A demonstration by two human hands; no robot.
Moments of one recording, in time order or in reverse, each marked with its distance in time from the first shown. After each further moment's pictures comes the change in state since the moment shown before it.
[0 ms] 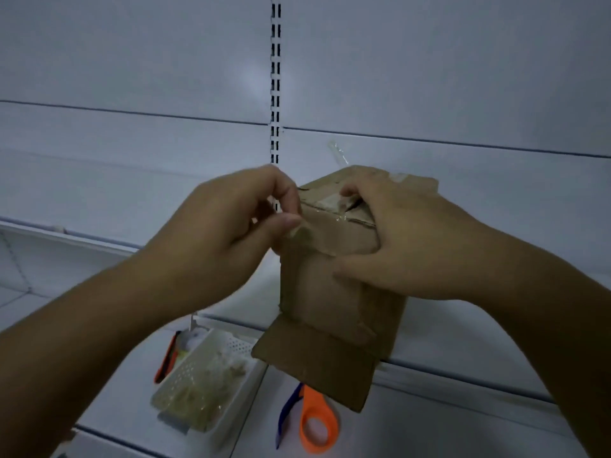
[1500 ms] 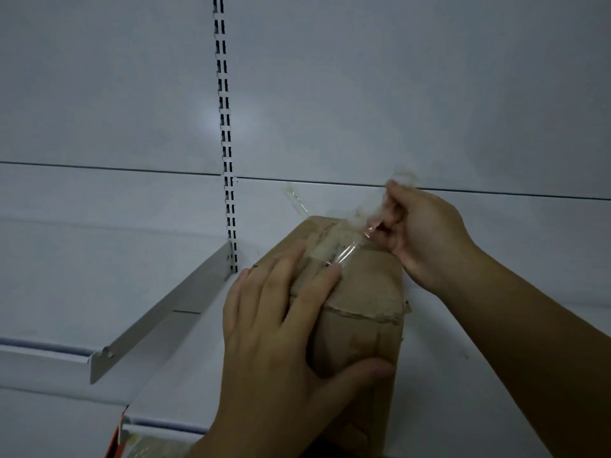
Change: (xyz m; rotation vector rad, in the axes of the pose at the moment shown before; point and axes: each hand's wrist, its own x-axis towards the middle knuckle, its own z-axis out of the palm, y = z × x) left_hand 0.015 0.002 0.109 0.168 0.351 0.049; right_hand 0.063 0.078 -0.003 1.618 0.497 0.314
